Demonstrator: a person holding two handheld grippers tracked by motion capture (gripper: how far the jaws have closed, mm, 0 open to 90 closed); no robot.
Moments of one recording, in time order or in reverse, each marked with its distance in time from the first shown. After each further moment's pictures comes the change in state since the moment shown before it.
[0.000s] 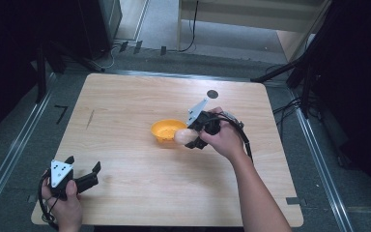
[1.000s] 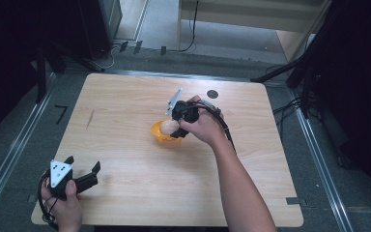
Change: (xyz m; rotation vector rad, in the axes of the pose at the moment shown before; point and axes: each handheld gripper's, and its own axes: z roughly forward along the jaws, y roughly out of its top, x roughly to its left) left arm 0.001 0.000 0.000 -0.004 0.005 -0.010; right arm -0.032 0.053 0.035 0.093 -0.012 -0.044
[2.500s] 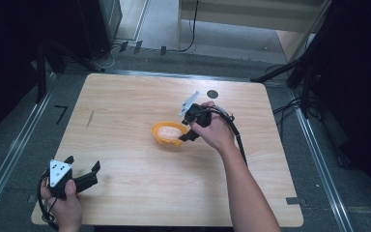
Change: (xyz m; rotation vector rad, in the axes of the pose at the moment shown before) left arm 0.001 0.000 0.001 0.003 -0.007 -0.011; right arm 0.005 -0.043 -0.009 -0.092 0.016 0.125
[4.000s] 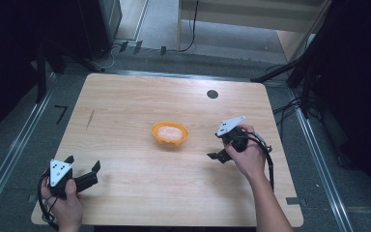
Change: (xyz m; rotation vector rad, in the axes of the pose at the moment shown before) left arm 0.000 0.000 0.001 -0.001 0.001 0.003; right arm 0.046 -0.113 -0.038 -0.126 -0.153 0.180
